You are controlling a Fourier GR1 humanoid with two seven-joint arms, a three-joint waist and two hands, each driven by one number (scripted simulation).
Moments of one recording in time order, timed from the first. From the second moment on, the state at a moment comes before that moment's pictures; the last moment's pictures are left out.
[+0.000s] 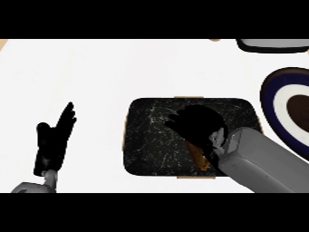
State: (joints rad) left arm -0.03 0.27 -0.19 -1.45 0.10 0.29 0.20; right arm -0.71 -0.41 0.76 -1.56 0.52 0.87 0.43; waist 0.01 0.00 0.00
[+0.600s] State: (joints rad) left arm -0.02 0.23 -0.14 -1.47 0.07 0.25 0.19; right arm -0.65 -0.34 0.70 -1.50 0.70 0.93 0.33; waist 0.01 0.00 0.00
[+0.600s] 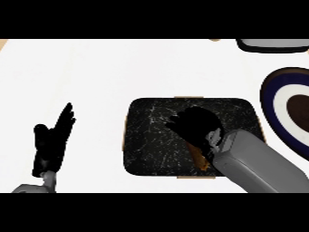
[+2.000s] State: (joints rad) left arm -0.01 0.19 -0.08 -1.48 0.01 0.22 0.22; right arm -0.48 -0.30 0.41 -1.36 1.00 0.46 0.19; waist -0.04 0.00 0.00
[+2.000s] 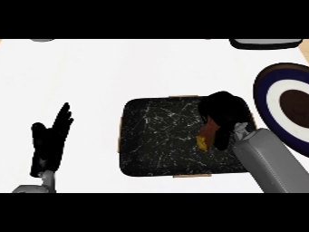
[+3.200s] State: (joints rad) left arm -0.01 0.17 -0.07 -1.49 -0.01 0.20 0.22; right arm -0.26 -0.32 -0.02 -1.80 1.15 -0.12 0.48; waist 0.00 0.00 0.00
